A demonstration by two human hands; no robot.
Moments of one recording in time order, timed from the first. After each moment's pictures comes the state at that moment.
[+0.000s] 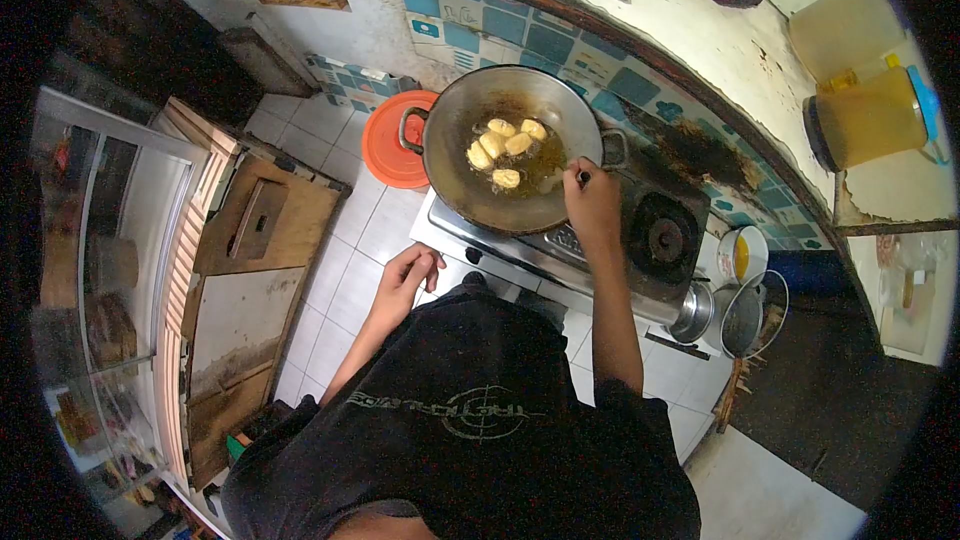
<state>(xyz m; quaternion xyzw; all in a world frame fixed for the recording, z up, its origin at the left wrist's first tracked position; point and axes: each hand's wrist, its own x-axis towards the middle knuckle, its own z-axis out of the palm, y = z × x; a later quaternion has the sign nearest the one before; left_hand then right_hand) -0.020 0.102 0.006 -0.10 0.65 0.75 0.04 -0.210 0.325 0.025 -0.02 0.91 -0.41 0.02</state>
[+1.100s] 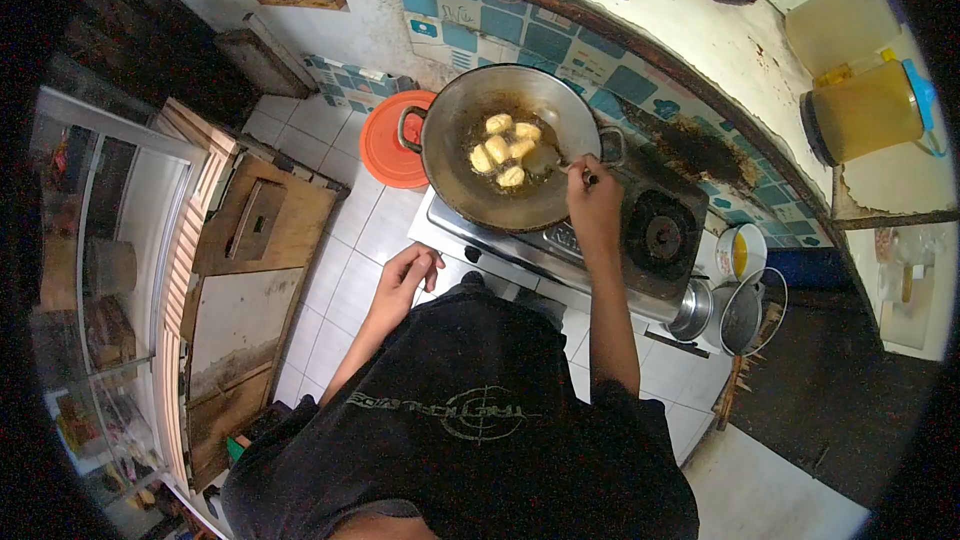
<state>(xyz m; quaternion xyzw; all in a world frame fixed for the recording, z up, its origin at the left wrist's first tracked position) -0.017 0.101 0.005 -0.08 0.66 0.74 0.04 -0.205 0.330 0.011 -0.01 0.86 -0.51 -0.02</state>
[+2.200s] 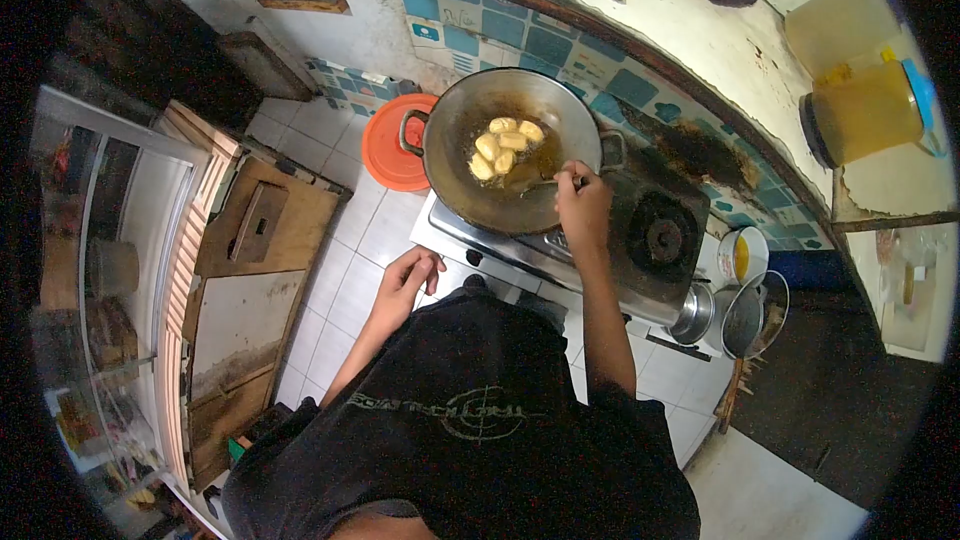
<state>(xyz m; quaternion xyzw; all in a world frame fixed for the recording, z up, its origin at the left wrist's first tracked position) -0.019 0.102 0.009 -0.09 0.66 0.75 0.04 -0.198 0.311 0.013 0.06 0.80 -0.60 0.04</state>
